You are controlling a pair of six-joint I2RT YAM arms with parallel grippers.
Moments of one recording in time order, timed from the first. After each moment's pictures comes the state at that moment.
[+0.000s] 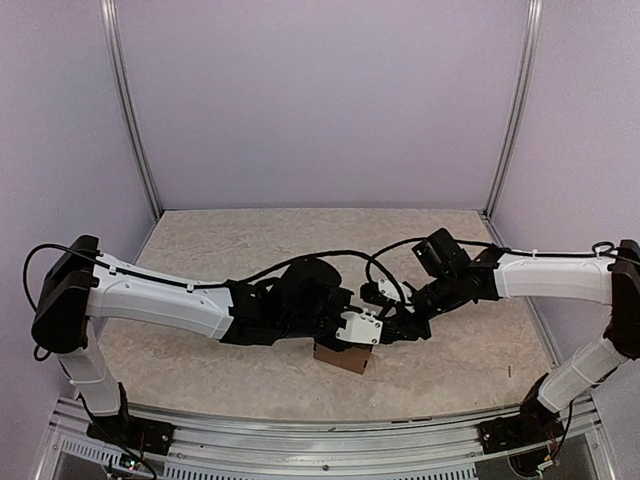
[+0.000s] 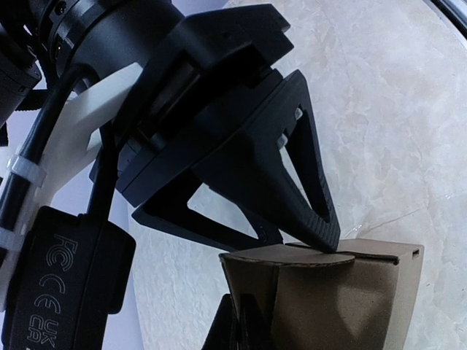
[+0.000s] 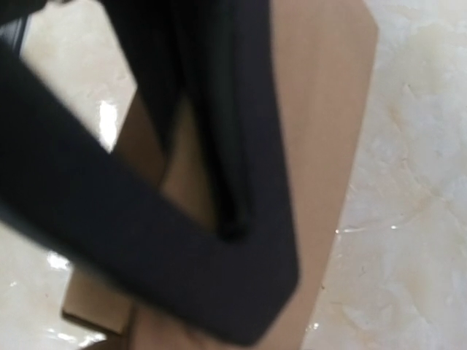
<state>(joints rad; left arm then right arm) -1.19 1.79 1.18 0.07 -0.13 1.01 0.72 1.47 0.89 -0.38 -0.53 -0.64</state>
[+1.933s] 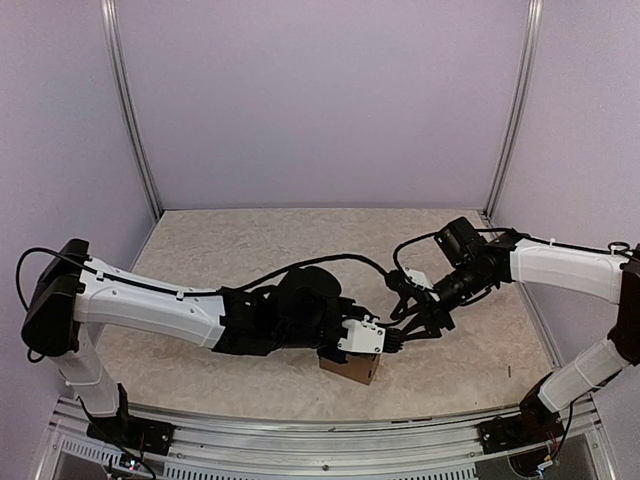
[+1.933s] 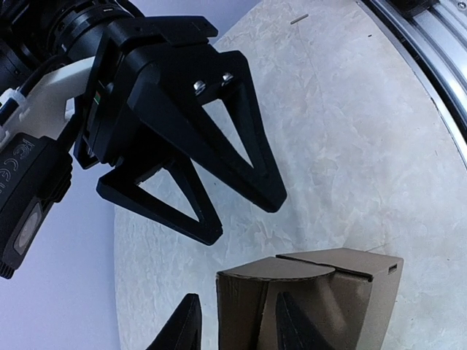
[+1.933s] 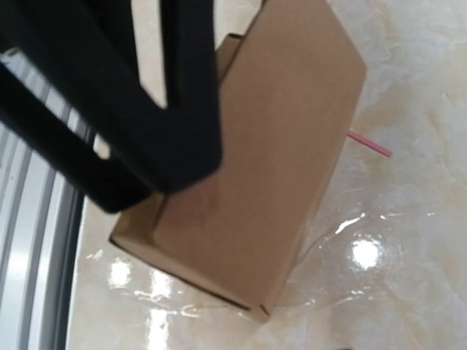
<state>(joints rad) -1.25 1.74 1.14 0.10 -0.12 0.90 0.56 1.43 0.95 -0.64 -0.77 -0.81</state>
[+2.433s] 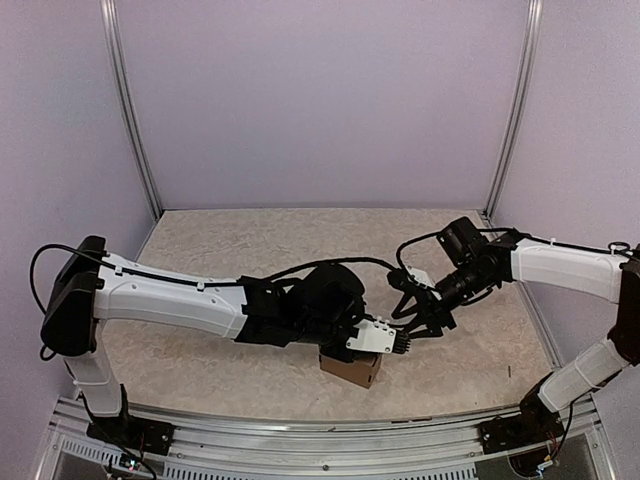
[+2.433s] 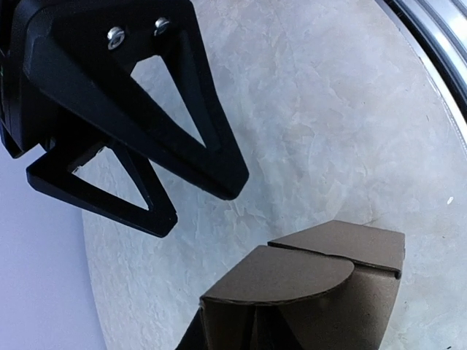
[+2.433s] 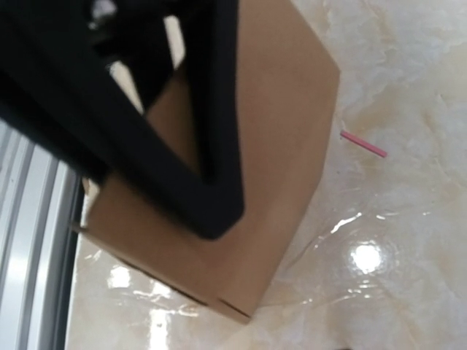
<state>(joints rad) -1.24 1.84 1.31 -0.16 -0.13 0.89 0.54 1.43 0.95 -0.64 -0.79 -0.83</state>
